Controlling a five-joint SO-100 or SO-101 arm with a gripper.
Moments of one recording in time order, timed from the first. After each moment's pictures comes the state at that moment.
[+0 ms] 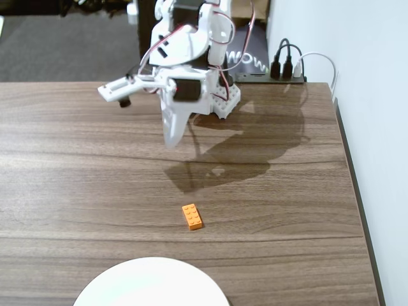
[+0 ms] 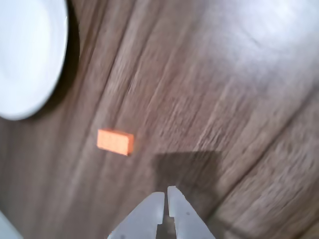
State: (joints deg) arm 14.7 158.5 152.0 62.2 -38.9
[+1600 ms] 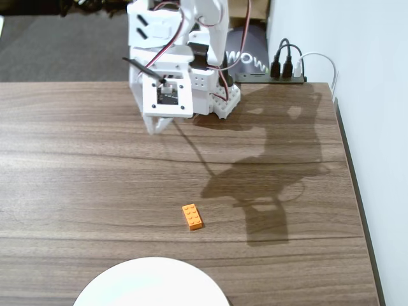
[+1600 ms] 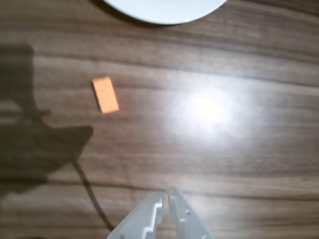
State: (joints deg) arm 17.8 125.0 108.3 85.1 -116.0
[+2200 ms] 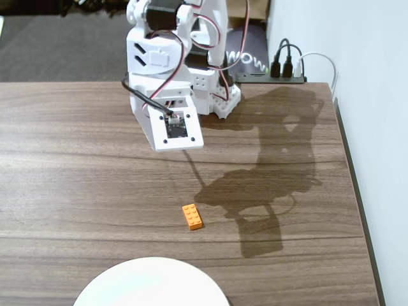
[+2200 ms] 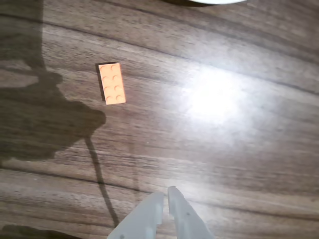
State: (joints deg) arm 14.5 115.2 107.9 82.5 -118.3
